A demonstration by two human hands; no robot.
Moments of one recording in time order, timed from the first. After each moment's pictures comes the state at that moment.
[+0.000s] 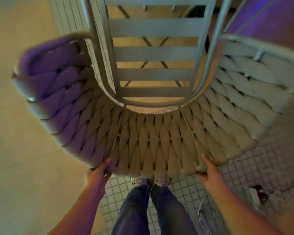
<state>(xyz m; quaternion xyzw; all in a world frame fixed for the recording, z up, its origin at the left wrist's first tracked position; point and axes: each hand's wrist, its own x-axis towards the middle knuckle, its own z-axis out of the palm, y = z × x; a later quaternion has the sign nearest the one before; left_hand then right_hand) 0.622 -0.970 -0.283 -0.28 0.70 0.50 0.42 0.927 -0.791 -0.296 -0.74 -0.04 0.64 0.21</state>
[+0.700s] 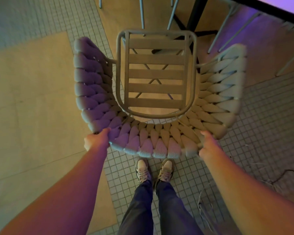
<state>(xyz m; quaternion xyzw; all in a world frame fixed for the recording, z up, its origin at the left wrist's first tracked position) 0.563 -0.903 -0.116 -0.14 0.87 0.35 0.31 0.865 -0.752 -0.130 -0.79 -0.04 0.56 0.22</state>
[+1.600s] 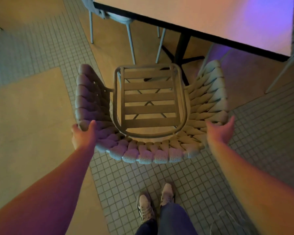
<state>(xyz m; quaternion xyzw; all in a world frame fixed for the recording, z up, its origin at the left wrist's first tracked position) 0.459 -0.758 -0.112 0.05 0.92 0.32 0.24 0.820 -0.591 -0.112 -0.81 -0.37 0.33 0.32</state>
